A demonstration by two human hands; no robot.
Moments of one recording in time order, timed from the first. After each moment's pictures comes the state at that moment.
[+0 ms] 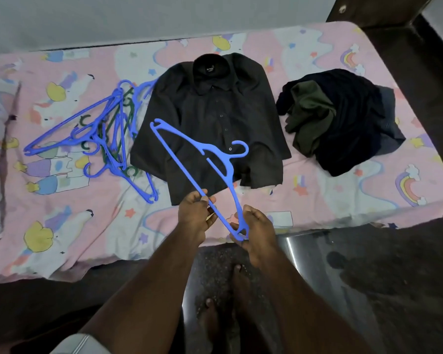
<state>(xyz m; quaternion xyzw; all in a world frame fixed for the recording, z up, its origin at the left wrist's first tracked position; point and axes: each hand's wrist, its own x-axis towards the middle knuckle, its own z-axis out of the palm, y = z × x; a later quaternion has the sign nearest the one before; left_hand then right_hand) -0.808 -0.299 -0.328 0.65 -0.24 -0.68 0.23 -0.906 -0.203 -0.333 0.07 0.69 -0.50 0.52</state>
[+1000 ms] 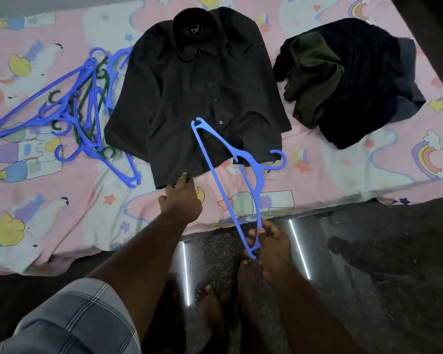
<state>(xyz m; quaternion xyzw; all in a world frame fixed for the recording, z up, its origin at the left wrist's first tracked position) -0.800 -0.315 -0.424 0.55 -0.77 -0.21 -0.24 -0.917 -0.125 -0.411 0.11 0.70 -0.53 0.45</state>
